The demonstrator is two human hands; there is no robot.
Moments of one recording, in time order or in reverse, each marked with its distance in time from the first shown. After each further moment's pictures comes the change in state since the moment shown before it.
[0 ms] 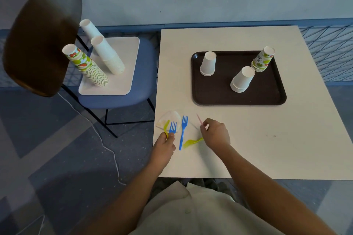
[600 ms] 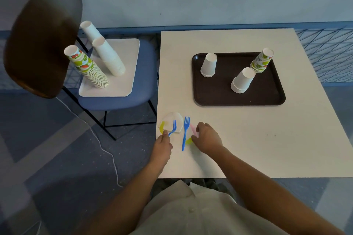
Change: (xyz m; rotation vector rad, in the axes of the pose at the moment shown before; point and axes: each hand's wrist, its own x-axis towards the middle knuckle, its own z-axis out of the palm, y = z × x) left_hand 0.000 0.008 -0.012 -0.081 0.024 -0.073; right_hand -0.006 -0.016 0.029 -0.154 -0.184 -0.094
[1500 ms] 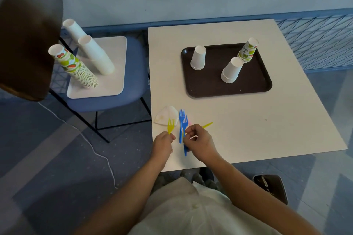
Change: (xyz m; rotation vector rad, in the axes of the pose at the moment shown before) left_hand 0.010 -0.020 -0.003 0.211 -0.021 0.063; right_hand -0.078 -0.028 0.013 0.792 0.112 0.067
